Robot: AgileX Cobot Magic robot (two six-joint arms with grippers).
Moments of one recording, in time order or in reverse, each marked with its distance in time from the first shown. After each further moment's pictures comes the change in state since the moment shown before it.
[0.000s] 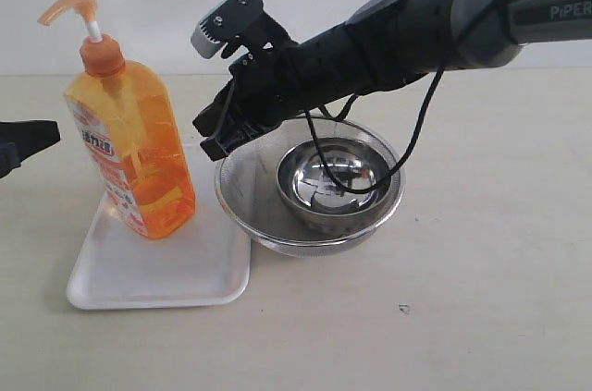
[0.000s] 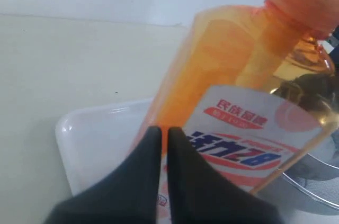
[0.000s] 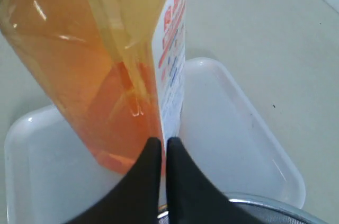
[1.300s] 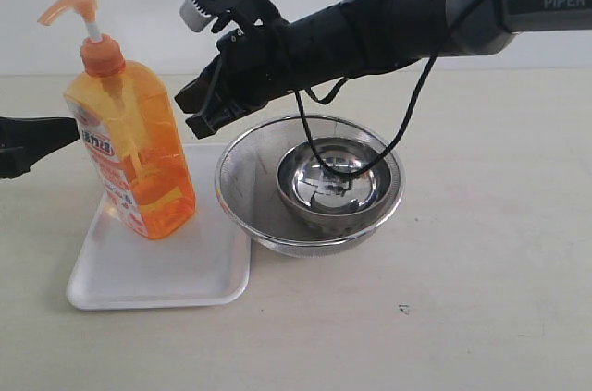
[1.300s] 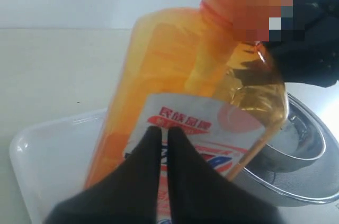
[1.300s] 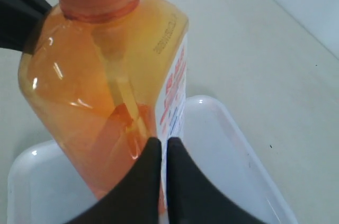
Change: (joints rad) left arm -0.034 0.010 -0.008 0.034 -0.074 0.017; right arm 0.000 0.008 -0.058 0.069 0.037 -0.055
